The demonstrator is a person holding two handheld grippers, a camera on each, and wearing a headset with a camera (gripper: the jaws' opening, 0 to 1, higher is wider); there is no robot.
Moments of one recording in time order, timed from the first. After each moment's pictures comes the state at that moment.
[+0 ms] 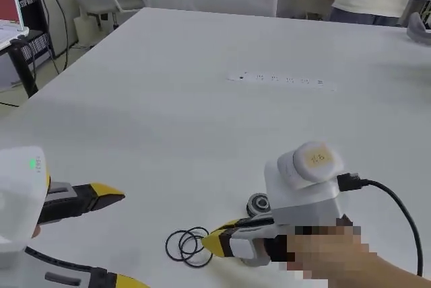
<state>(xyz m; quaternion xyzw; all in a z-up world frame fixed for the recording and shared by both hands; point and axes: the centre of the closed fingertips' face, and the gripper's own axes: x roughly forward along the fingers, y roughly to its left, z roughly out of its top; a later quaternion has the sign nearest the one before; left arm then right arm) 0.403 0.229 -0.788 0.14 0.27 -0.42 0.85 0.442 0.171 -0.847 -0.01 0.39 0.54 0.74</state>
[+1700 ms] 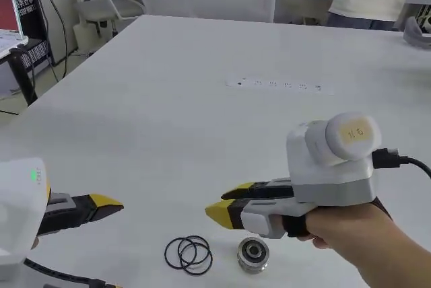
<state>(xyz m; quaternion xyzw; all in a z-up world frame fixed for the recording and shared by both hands) 0.401 0.229 -0.792 0.14 0.28 -0.42 0.85 0.468 0.163 -0.783 -0.03 0.29 0.55 0.78</state>
